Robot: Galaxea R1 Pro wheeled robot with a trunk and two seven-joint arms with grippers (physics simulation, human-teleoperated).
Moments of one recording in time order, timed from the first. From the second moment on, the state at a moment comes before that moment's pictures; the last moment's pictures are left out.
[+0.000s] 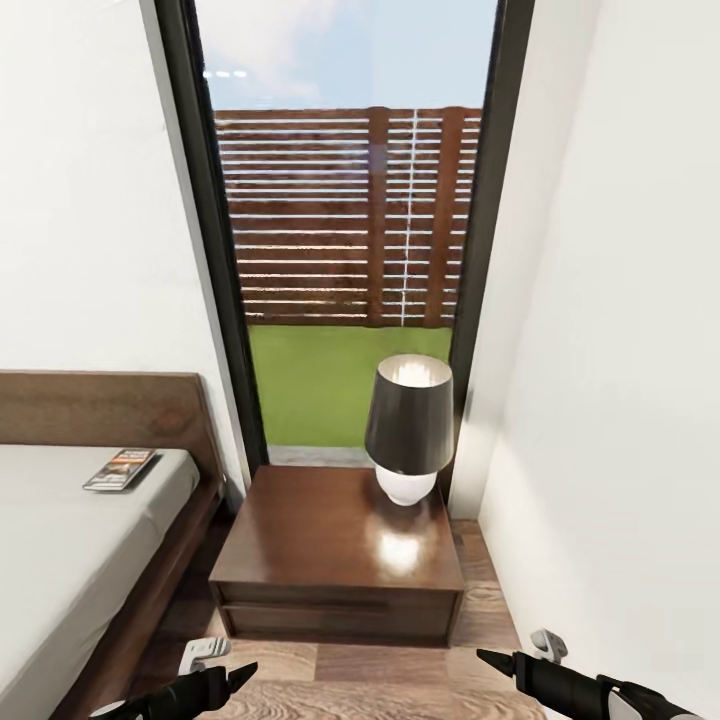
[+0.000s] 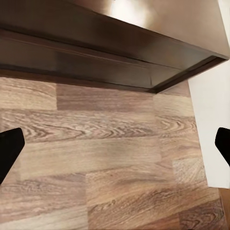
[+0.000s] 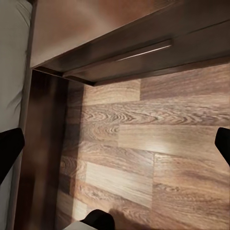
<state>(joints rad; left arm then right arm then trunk) -0.48 0.17 0.21 -0.15 0.04 -0.04 -0.70 -0.59 -0.27 -0.01 0.02 -0.30 0.12 0.95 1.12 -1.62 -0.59</state>
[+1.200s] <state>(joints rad) -0.48 0.17 0.21 -0.15 0.04 -0.04 -0.70 -0.59 -0.27 -0.01 0.02 -0.30 0.12 0.95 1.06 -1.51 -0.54</state>
